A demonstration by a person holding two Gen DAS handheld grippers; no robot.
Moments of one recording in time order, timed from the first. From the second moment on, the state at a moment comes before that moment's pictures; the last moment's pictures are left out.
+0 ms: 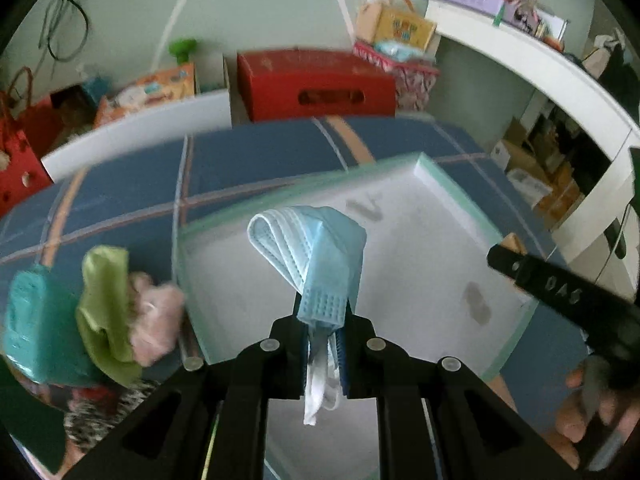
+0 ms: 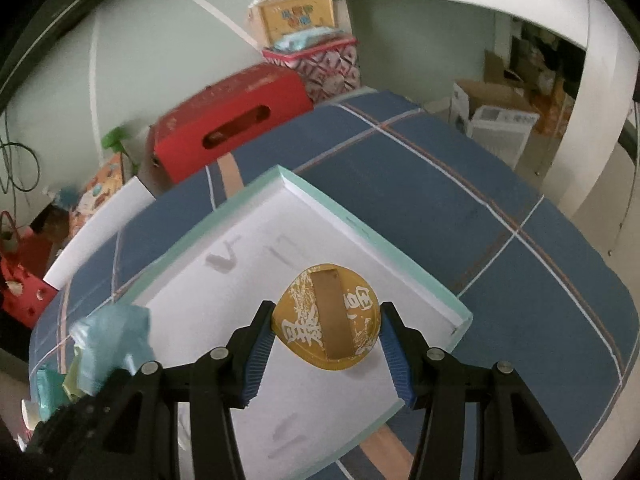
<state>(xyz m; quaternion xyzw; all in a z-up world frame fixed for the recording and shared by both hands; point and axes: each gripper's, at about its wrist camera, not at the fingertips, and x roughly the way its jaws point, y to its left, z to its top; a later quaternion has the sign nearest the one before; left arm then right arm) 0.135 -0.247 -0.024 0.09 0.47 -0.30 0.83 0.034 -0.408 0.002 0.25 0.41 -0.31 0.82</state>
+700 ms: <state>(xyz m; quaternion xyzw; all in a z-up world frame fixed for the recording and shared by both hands) 0.139 -0.200 -0.004 0.02 0.48 -0.27 0.83 0.036 -0.392 0.015 0.21 0.41 -0.32 0.82</state>
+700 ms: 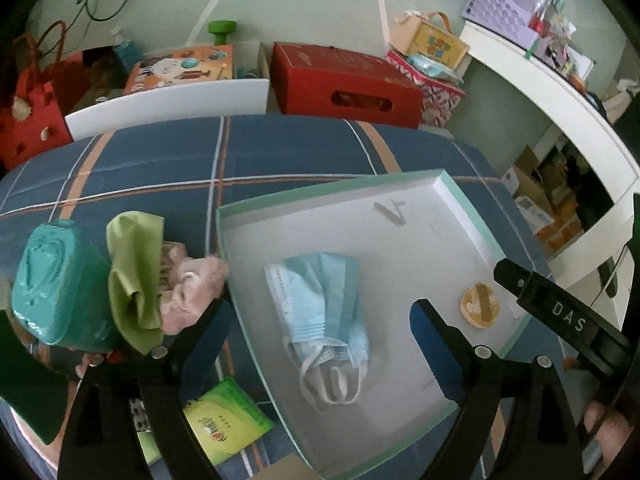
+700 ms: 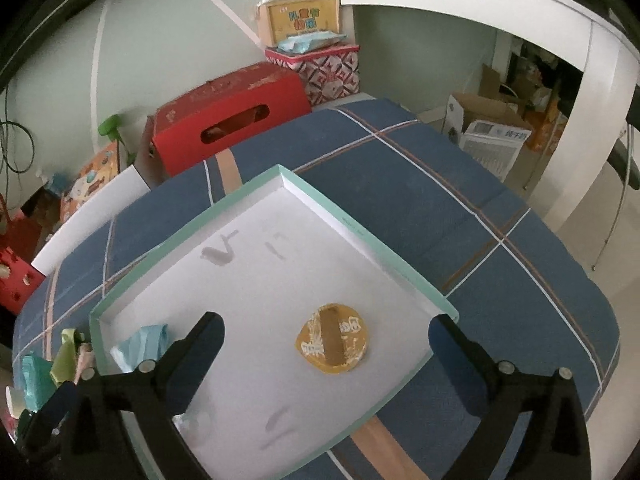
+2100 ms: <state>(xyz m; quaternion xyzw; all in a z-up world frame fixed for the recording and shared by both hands) 0.138 0.126 0.036 -0.16 0.41 0.08 0.90 0.100 -0.147 0.034 0.15 0.38 0.01 0.91</state>
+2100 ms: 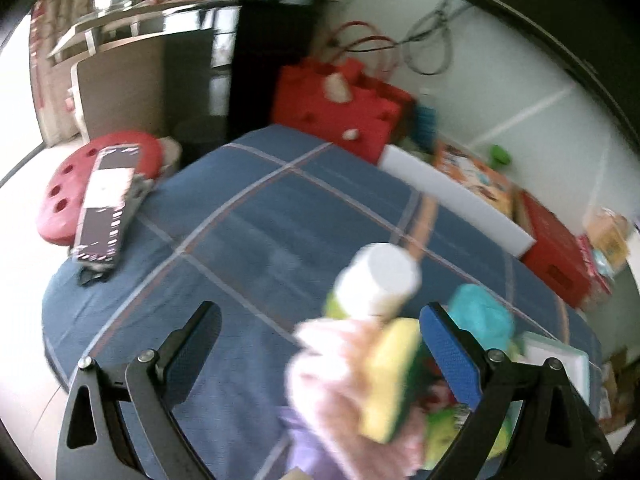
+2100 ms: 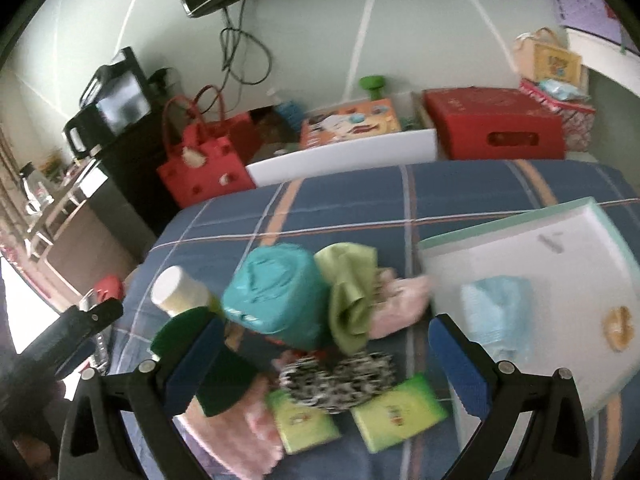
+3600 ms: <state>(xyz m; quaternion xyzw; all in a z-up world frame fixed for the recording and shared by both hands) 0.146 0.169 -0.031 -0.25 0.52 0.09 0.81 0.139 -0.026 -0.038 0.05 0.47 0.16 0.87</state>
